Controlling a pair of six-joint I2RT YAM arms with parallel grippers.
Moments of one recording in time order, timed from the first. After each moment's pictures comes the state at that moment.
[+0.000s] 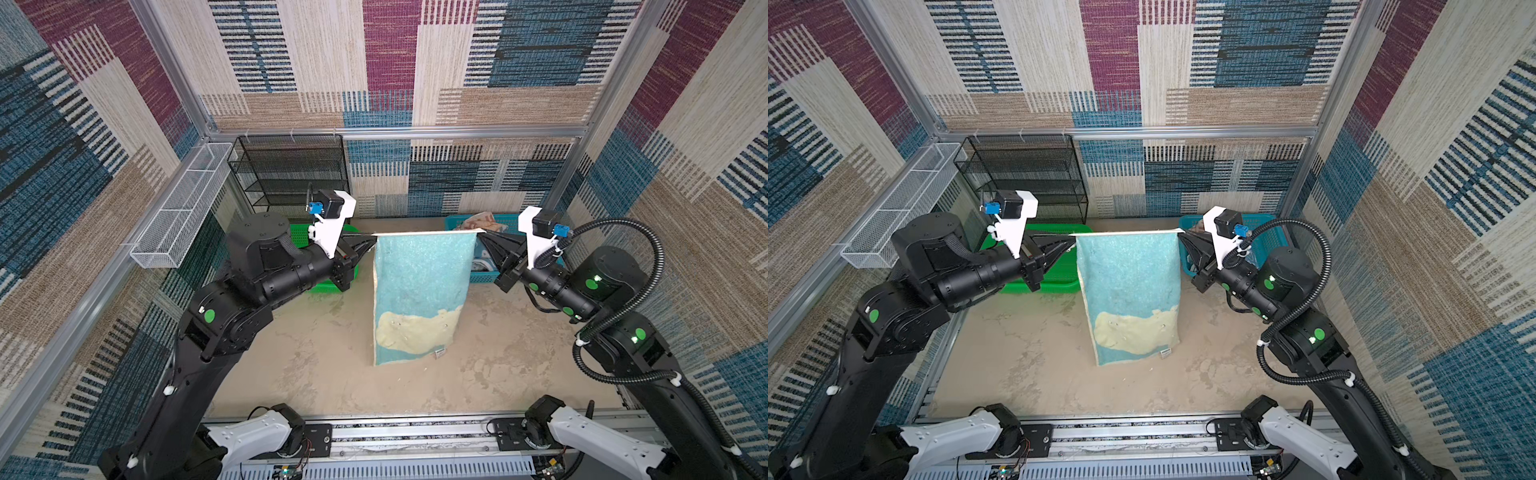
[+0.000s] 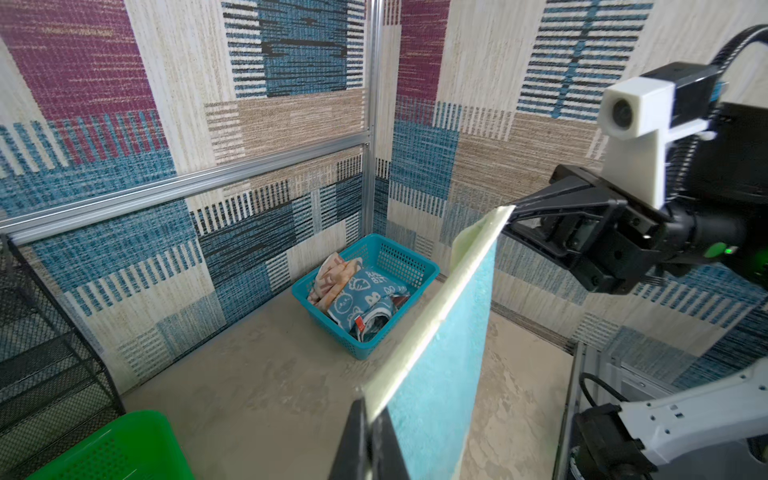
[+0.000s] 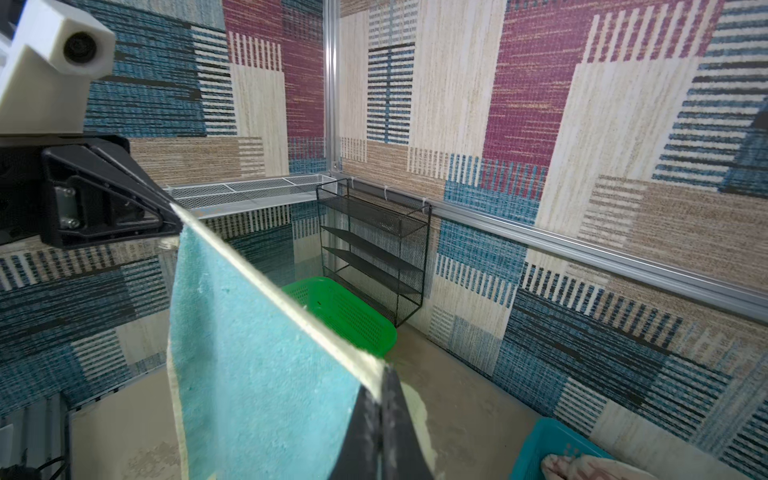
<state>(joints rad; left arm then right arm) -0.63 1.16 1.76 -0.80 0.20 0.02 0.56 0.90 1.29 -0.30 -0.14 -0.05</state>
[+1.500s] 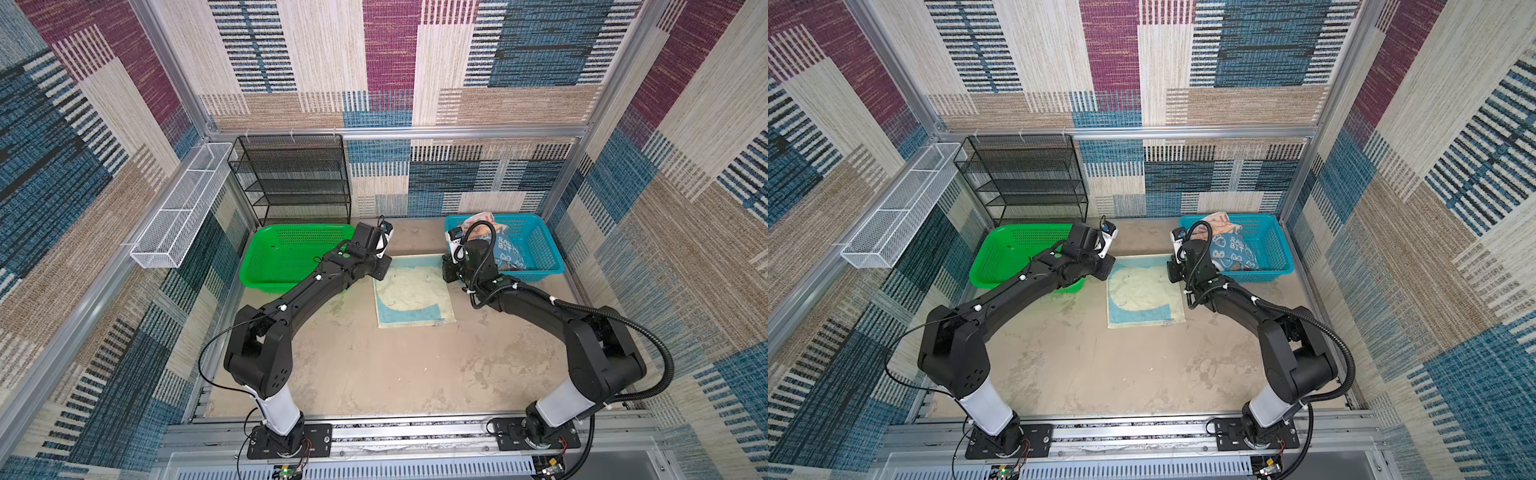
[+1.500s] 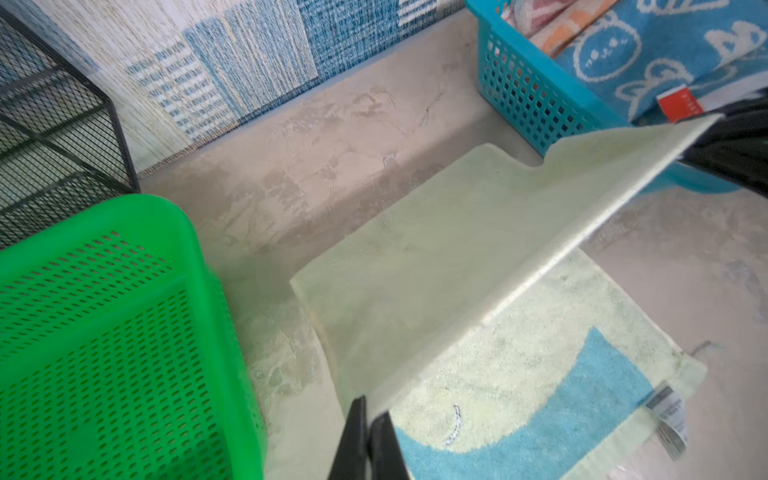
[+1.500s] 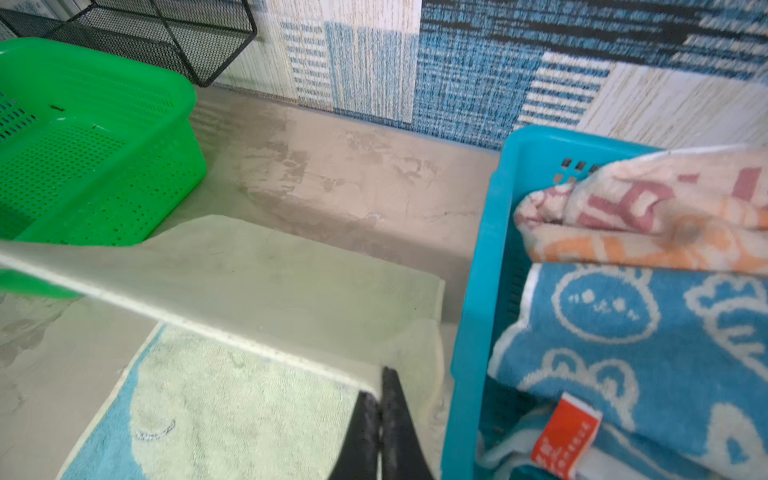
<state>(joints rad) -0.52 1.72 1.40 -0.48 -0.07 0.06 0.39 1.58 0.95 0.11 0.02 0.05</state>
